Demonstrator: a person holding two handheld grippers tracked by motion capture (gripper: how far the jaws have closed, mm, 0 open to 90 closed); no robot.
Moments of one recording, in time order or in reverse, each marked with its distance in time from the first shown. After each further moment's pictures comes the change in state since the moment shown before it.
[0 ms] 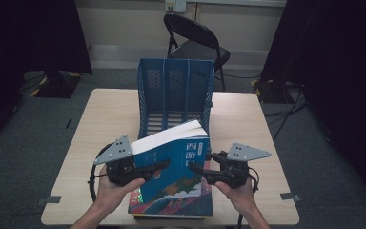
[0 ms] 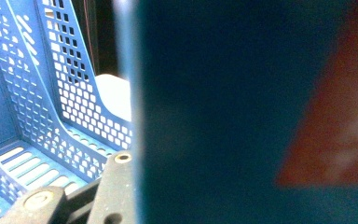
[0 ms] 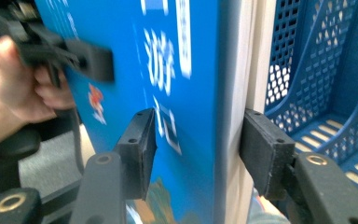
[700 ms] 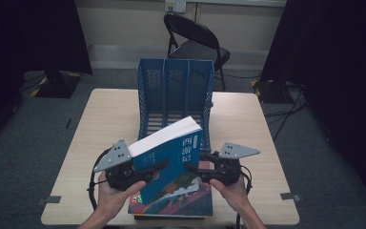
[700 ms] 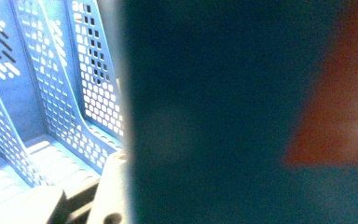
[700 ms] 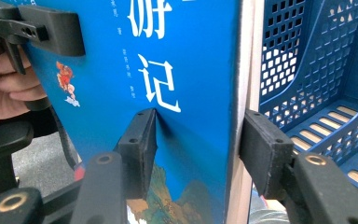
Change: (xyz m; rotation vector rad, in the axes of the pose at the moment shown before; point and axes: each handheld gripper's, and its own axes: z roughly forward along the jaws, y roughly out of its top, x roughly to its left) left arm -0.010 -0.004 -0.001 -0.023 0.105 -0.028; right arm -0.012 -0.013 0.020 0.035 0.016 0.022
